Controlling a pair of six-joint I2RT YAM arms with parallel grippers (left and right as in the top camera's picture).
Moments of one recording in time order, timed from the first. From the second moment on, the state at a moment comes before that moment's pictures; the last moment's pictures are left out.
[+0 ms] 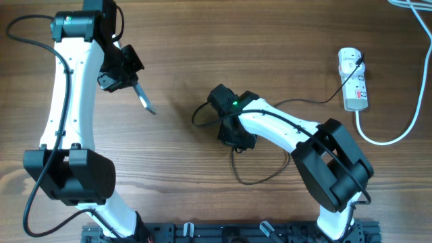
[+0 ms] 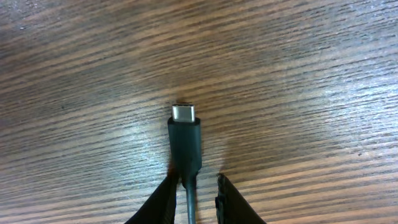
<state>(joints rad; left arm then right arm) -0.01 1.87 1.91 -1.50 0.08 -0.52 0.71 1.98 1.25 -0.86 -0.06 0.96</state>
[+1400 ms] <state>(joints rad) -0.01 1.87 1.91 -1.49 0.11 -0.51 0.70 1.98 1.26 -0.84 -0.06 0.90</state>
